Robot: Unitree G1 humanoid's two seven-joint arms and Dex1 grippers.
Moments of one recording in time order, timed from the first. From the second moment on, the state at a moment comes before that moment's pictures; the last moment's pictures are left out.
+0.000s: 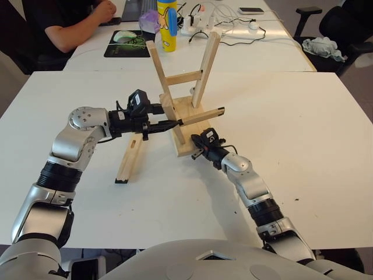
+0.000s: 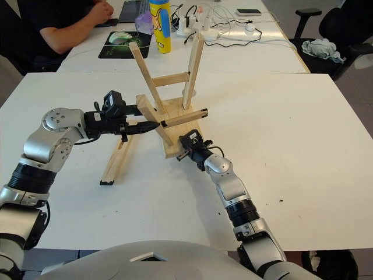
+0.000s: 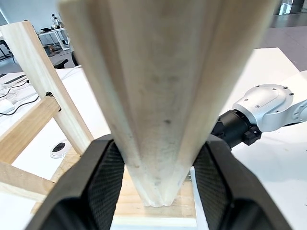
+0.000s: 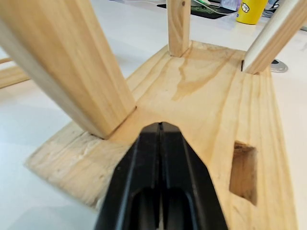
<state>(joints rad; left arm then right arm) -0.46 0.66 -0.27 0.09 -0.51 0.23 -1.00 -0.18 -0.15 0.30 0.19 0.04 0.24 0.36</state>
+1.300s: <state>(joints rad) -0.77 0.45 -0.01 -0.24 -0.83 0.72 -0.55 -0.18 -0.17 0.33 0.16 0.01 0.24 0.36</state>
